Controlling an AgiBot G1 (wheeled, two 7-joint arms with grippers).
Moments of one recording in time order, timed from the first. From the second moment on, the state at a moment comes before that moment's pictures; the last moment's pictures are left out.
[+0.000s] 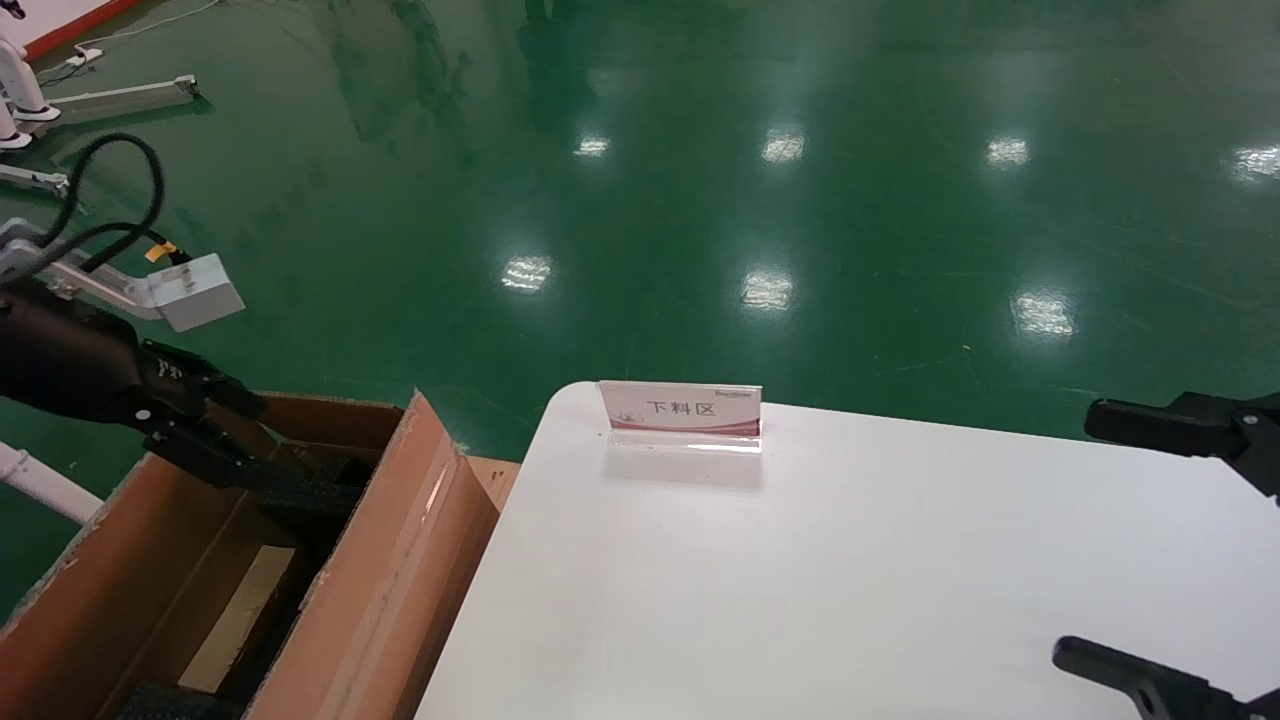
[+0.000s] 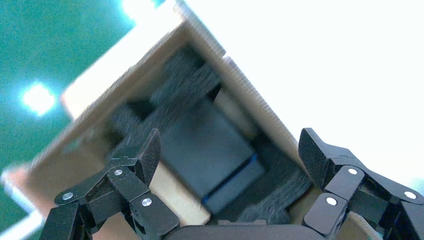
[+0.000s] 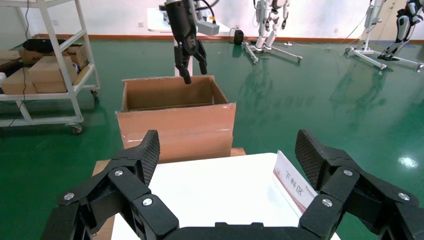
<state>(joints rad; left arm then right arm) -2.33 0.61 2.26 -0.30 0.78 1.59 -0.23 1.07 -0.61 -0.28 1.28 -0.73 -1.49 0.19</state>
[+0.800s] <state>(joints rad) -2.24 0.57 2.04 -0.43 0.74 1.61 -0.14 1.07 -0.61 -0.28 1.28 -0.73 -1.49 0.19</state>
